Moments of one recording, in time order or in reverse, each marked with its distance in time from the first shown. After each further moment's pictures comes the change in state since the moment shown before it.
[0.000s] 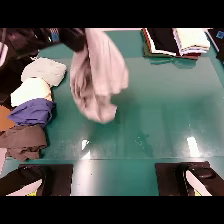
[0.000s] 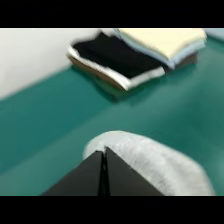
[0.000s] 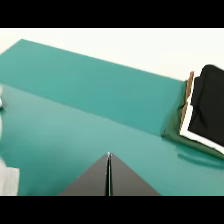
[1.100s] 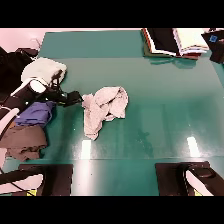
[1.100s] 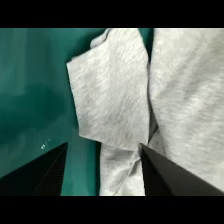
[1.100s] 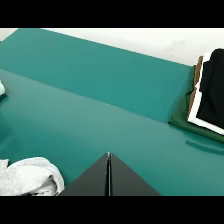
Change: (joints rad) left arm 0.377 -0.255 -0.591 -0.358 -0.128 -0.218; right arm 0.000 -0.046 0.000 0.011 0.039 0.000
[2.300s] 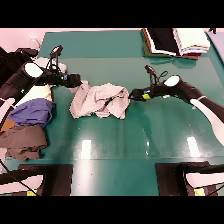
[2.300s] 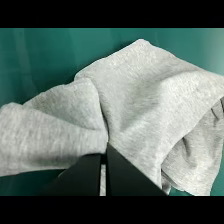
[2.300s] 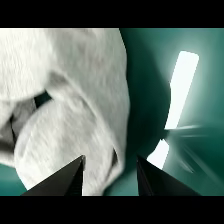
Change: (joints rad) left arm -0.041 0.013 0.259 0.075 -0.004 0.053; right arm 0.220 -0.753 -0.242 0.373 -0.119 -0.005
